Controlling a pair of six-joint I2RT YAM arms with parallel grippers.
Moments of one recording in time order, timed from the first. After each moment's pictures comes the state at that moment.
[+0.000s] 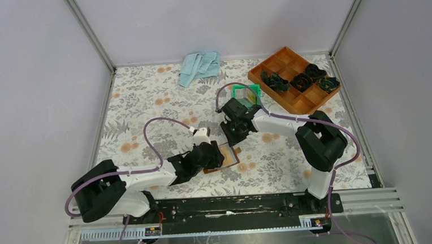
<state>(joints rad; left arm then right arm) -1.01 1.35 0.50 0.11 -0.32 -0.88 0.76 1.81 1.19 -0.52 -0.12 0.26</state>
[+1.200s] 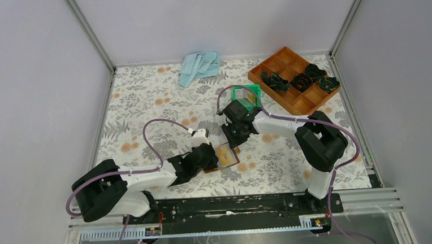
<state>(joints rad) -1.01 1.34 0.48 0.11 -0.34 -0.91 0.76 1.81 1.15 -0.50 -0.12 0.26</state>
